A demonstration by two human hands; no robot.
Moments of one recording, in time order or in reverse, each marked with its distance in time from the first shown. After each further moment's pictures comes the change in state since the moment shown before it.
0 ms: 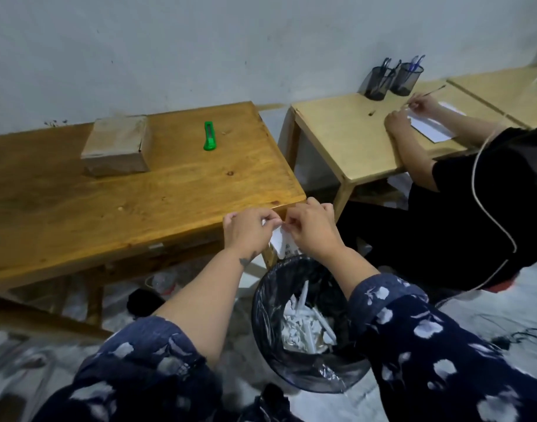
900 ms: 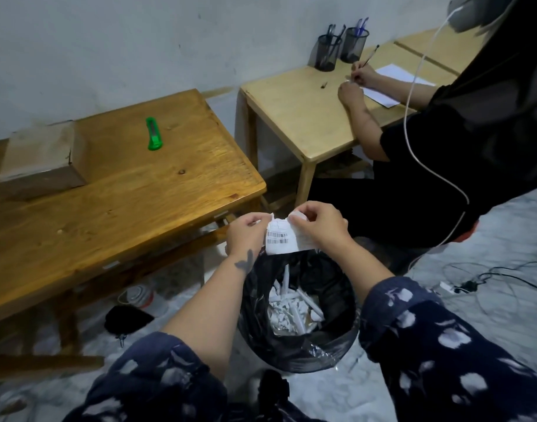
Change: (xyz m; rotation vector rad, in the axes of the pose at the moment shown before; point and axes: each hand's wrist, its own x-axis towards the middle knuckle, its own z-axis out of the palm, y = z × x) left_hand 0.000 0.032 0.070 -0.599 -0.093 -0.338; right_hand -0.039 0.061 -0.012 0.477 0.064 0.601
